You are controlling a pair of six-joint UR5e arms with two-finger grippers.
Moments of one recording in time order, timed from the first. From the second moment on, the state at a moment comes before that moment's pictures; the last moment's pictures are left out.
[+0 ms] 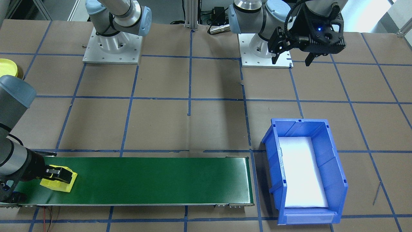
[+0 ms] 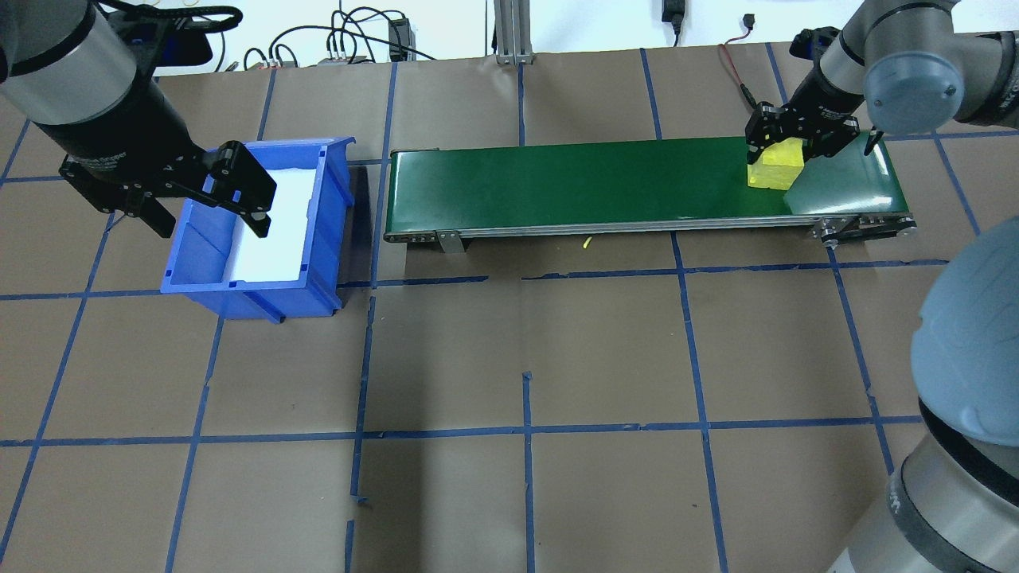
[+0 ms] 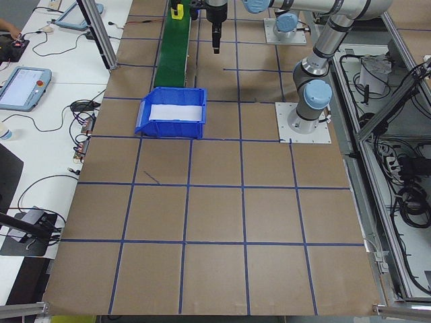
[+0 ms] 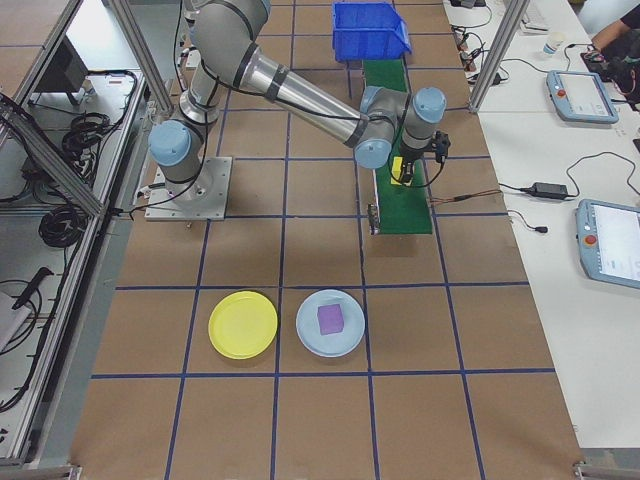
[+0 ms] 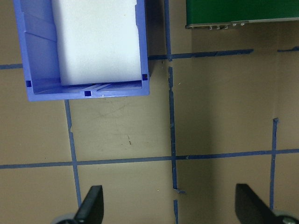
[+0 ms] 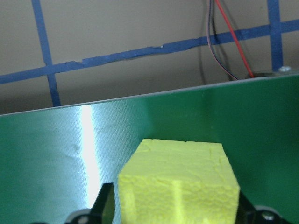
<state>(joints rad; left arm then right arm) -1.50 -1.46 -1.58 -1.71 1.58 0.11 1.30 -1.04 1.47 -1.98 -1.44 -0.14</state>
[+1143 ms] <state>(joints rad) -1.50 -1.46 -1.58 -1.71 1.58 0.11 0.80 -1.21 1.60 -1.89 -1.63 -0.82</state>
